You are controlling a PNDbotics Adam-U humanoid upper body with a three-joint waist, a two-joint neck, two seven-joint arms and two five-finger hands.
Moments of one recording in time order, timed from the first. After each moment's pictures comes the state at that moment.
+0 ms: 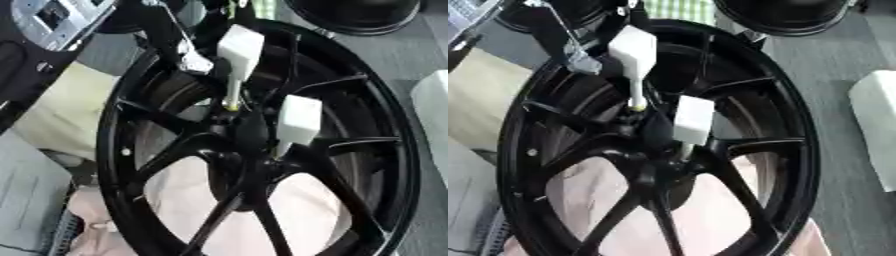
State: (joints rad) left arm -1.37 0.61 -0.54 -1.36 0.02 -0.23 -0.72; right arm -0.26 -0.40 -0.42 -1.86 0.09 -0.09 -0.01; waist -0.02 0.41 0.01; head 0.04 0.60
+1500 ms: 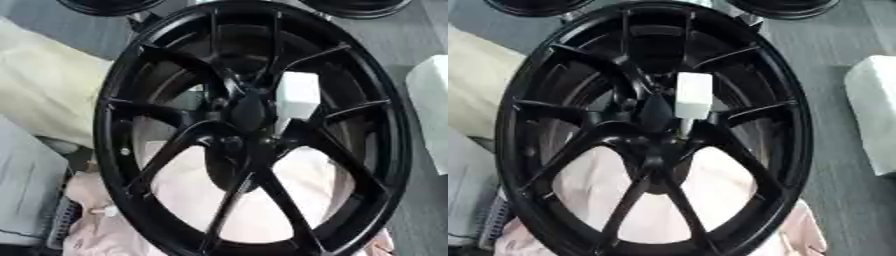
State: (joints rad) left arm -0.54 1.08 0.12 -1.69 0.27 -0.20 -0.05; right arm -0.25 -0.42 -0.47 -1.88 0.08 -0.07 -0.08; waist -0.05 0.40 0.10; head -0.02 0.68
